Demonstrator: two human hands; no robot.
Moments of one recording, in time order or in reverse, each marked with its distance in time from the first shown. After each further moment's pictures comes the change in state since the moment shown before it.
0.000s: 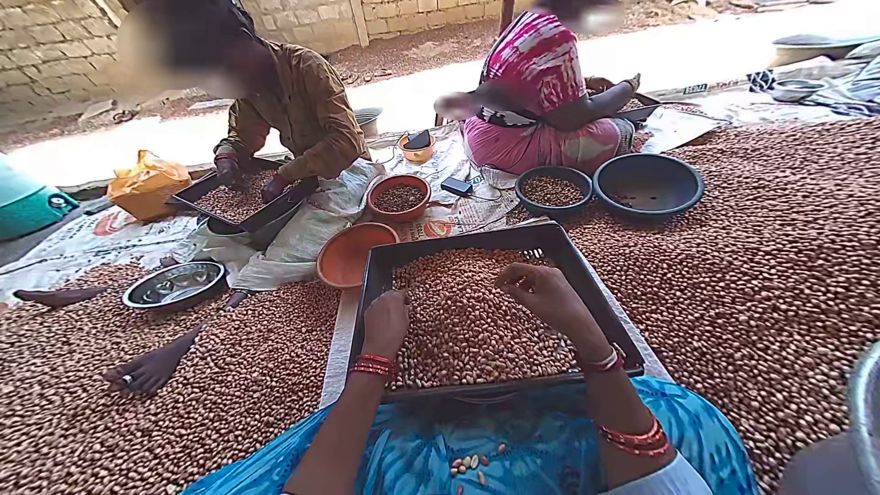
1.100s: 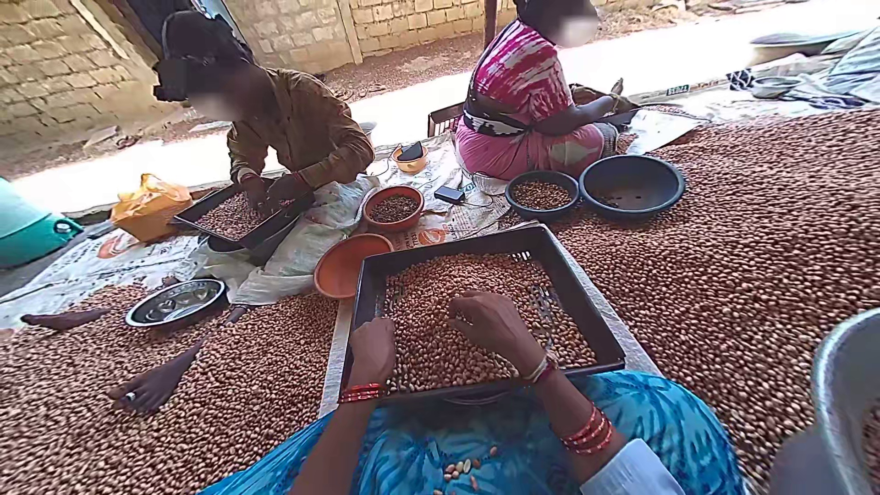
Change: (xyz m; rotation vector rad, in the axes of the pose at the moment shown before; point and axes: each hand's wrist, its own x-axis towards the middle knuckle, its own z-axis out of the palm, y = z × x) left_hand -0.040 0.015 -0.006 0.338 -0.197 -0.138; right_hand 0.000 -0.026 0.052 -0.251 -0.213 -0.121
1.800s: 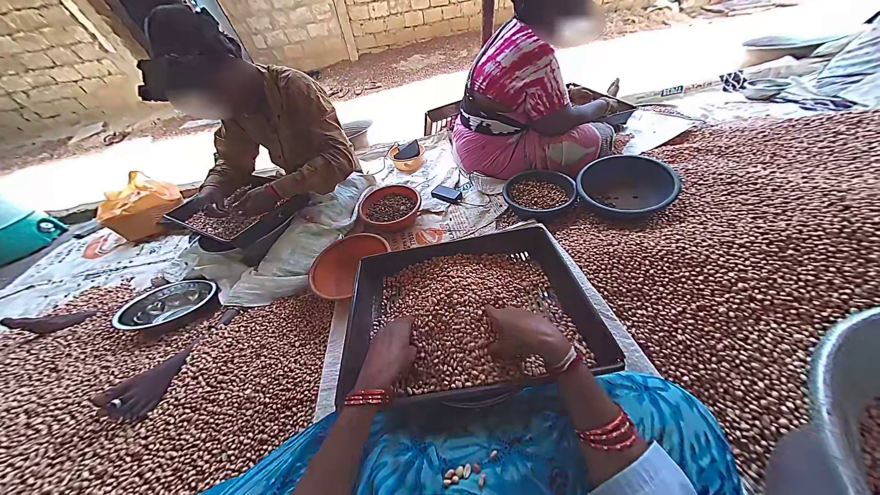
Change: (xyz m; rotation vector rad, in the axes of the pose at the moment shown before) left_hand 0.018 0.003 0.012 -0.285 -0.015 0.292; right_hand -0.011 0.019 -0.023 -0.081 -0.492 0.393
